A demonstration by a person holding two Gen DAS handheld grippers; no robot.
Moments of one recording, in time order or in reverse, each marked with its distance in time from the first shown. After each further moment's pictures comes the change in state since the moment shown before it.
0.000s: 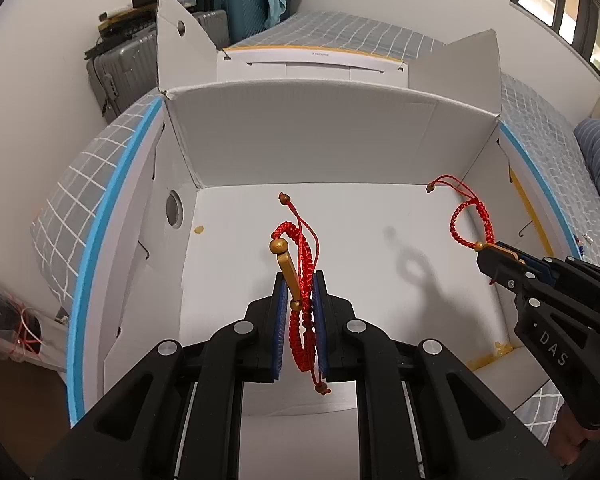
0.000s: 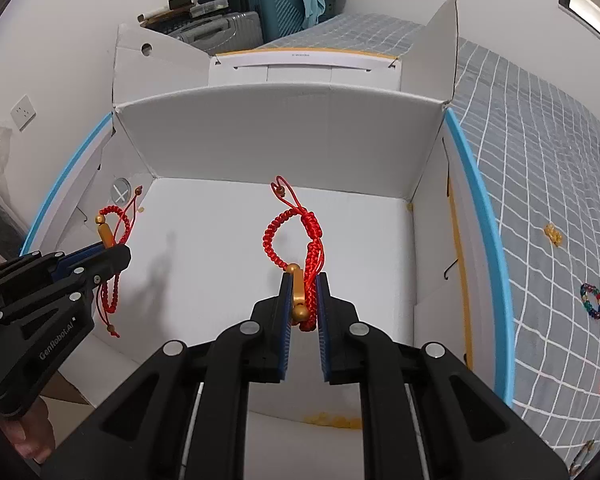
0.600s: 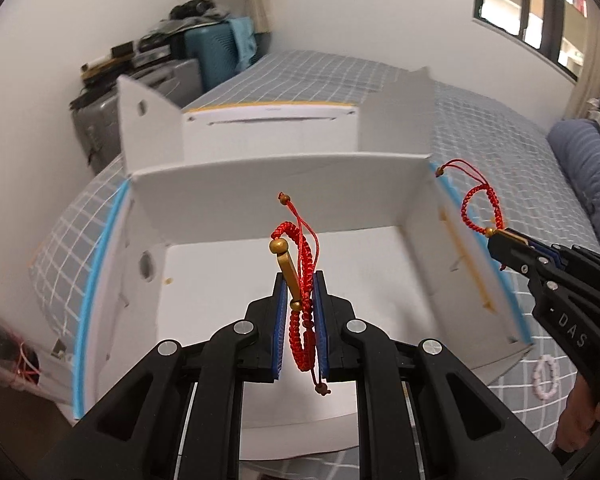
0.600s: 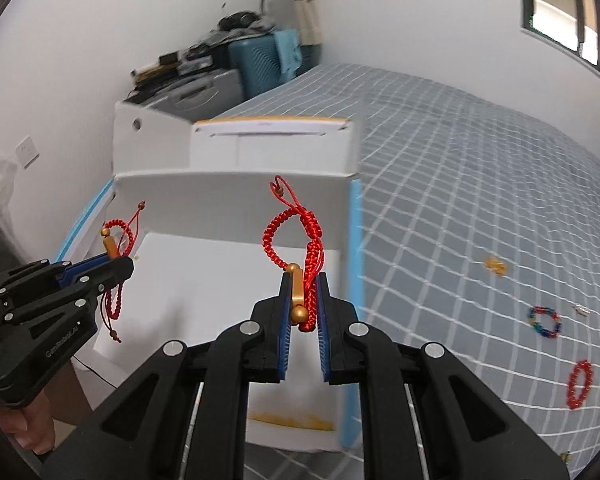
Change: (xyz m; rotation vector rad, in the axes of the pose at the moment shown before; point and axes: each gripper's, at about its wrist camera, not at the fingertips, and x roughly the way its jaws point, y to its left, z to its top) left arm -0.049 -0.046 0.021 0.055 -0.131 -0.034; right arm -0.069 -0.046 0.010 0.021 -0.172 -0.021
